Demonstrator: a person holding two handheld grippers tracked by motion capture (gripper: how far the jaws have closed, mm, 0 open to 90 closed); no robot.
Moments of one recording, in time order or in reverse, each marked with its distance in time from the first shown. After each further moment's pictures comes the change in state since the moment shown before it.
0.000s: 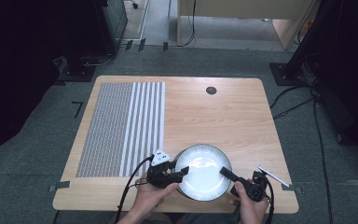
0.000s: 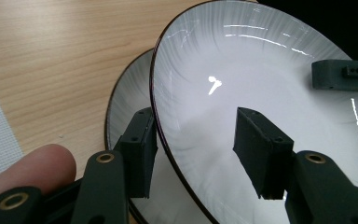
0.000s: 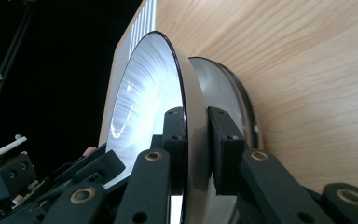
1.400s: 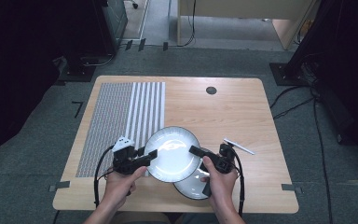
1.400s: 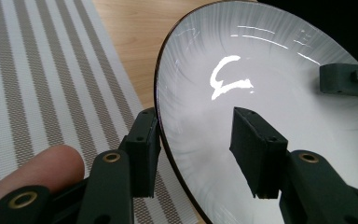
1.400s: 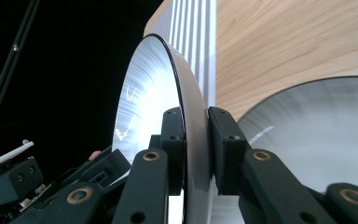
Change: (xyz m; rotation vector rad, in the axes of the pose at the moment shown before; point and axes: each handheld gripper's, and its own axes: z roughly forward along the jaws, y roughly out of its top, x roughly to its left) left arm 0.069 0.023 -0.067 -0.086 0.122 -0.121; right arm 0.082 0.012 0.083 0.114 0.057 -0.057
